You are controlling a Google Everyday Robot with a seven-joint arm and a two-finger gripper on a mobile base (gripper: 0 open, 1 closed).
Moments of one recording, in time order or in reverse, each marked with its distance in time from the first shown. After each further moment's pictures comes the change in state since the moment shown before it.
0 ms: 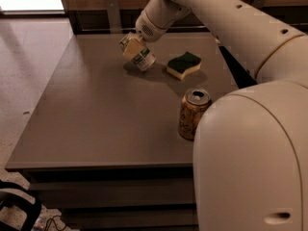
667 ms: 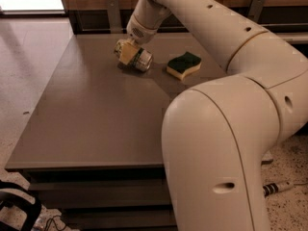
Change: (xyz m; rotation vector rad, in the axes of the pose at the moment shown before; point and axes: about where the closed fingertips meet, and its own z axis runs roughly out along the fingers) arm 0.000 -0.002 0.030 -0.029 0.121 -0.027
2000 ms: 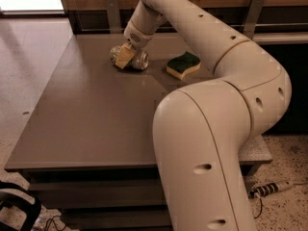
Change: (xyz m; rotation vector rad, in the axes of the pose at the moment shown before) arm -0.009 -0.001 0.035 -0.082 -0.030 -0.029
